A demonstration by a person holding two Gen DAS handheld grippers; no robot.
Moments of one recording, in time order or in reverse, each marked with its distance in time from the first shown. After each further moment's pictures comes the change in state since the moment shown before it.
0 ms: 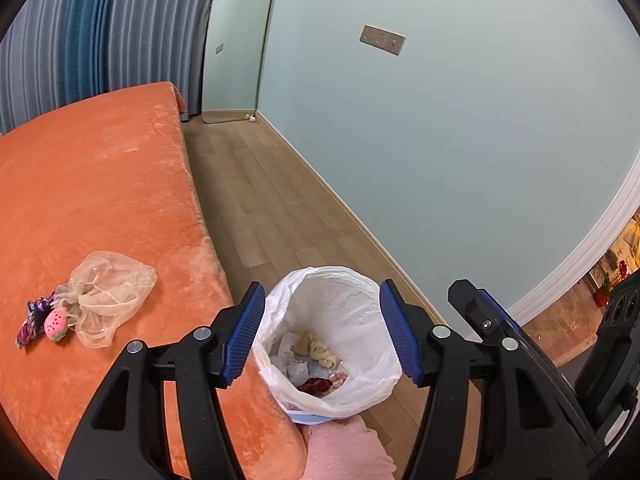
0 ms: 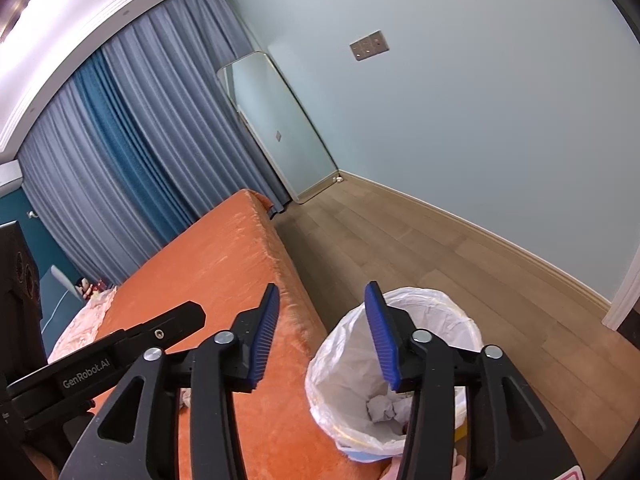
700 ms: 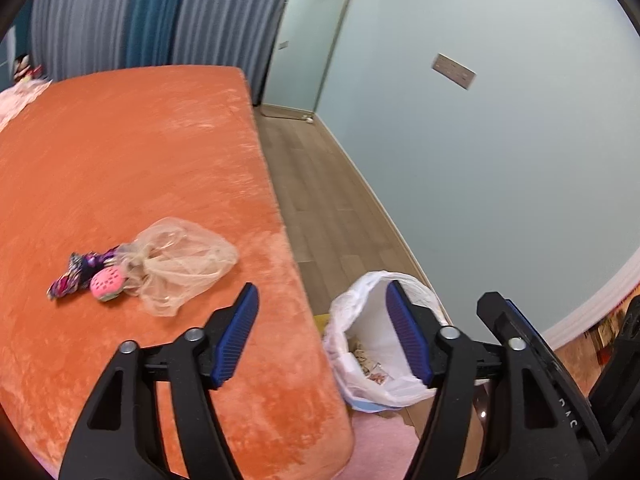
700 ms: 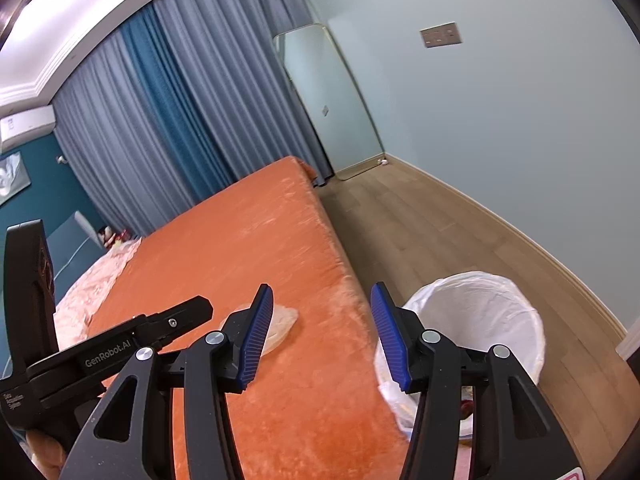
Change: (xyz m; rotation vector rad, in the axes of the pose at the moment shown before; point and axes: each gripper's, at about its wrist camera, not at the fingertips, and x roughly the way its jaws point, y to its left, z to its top) left arm -0.044 0.109 -0.020 -0.201 -0.035 0.111; right arm 0.014 0.079 -0.032 -0.158 0.088 0.103
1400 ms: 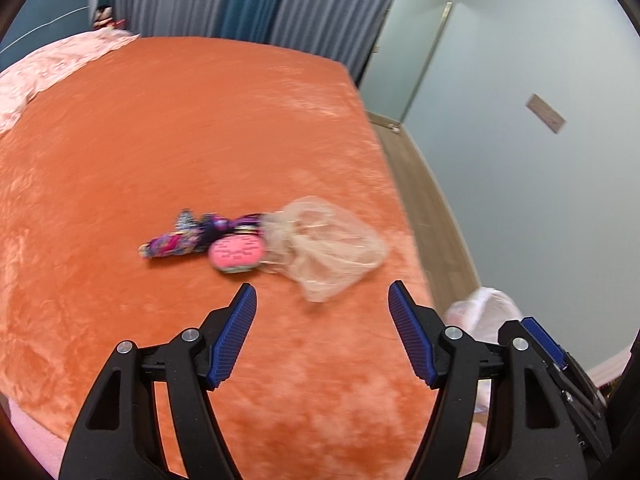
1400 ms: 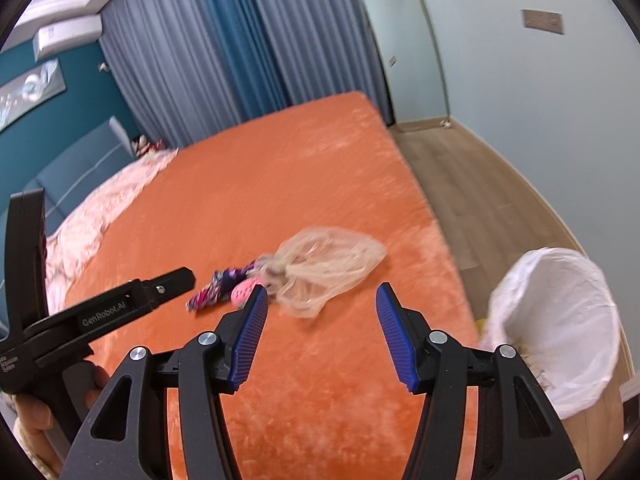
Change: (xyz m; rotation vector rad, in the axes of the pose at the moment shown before) left arm -0.020 0.182 -0.029 -0.204 -0.008 0.211; right arm 0.086 0.115 -0.068 -0.228 0.222 0.102
